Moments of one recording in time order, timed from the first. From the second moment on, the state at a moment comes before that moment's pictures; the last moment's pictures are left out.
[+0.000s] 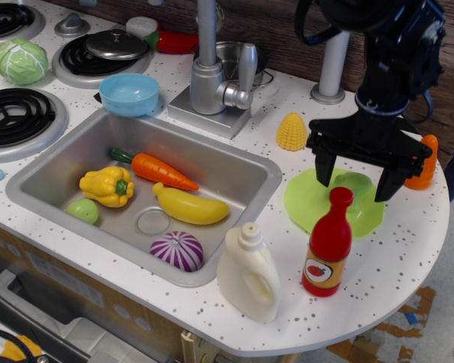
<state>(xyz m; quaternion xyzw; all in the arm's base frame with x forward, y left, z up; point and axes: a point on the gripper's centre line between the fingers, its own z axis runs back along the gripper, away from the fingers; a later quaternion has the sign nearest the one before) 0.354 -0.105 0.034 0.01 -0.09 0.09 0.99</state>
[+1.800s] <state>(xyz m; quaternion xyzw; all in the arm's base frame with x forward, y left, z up) 0.331 0.033 0.109 0.09 0.02 0.15 0.98</state>
